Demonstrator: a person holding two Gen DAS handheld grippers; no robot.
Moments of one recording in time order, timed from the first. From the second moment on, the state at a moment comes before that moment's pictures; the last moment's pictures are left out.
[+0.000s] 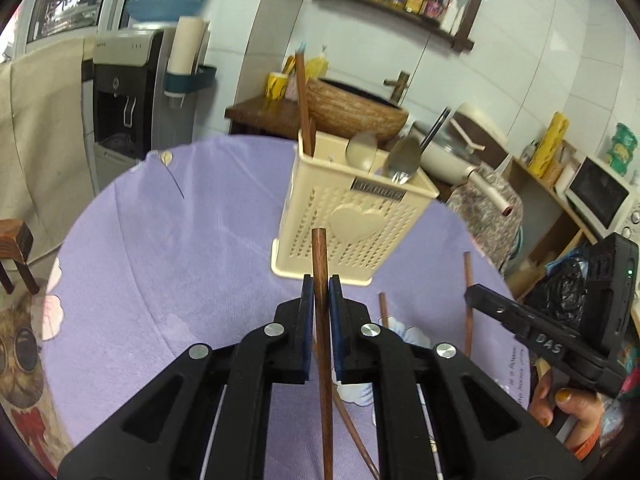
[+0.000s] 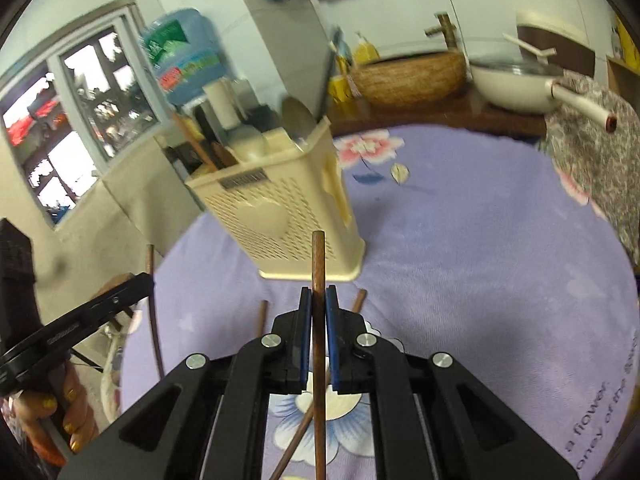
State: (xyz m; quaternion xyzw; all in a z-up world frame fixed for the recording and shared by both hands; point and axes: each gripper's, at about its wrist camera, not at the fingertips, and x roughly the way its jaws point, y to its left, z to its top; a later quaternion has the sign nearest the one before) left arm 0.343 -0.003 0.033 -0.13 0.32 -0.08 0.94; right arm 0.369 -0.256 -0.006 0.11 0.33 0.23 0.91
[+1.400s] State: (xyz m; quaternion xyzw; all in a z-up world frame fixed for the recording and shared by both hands) left arm 0.346 0.012 0.200 -0.10 0.20 -0.11 0.97; right arm 0.375 -0.255 0.157 0.07 0.23 0.29 0.93
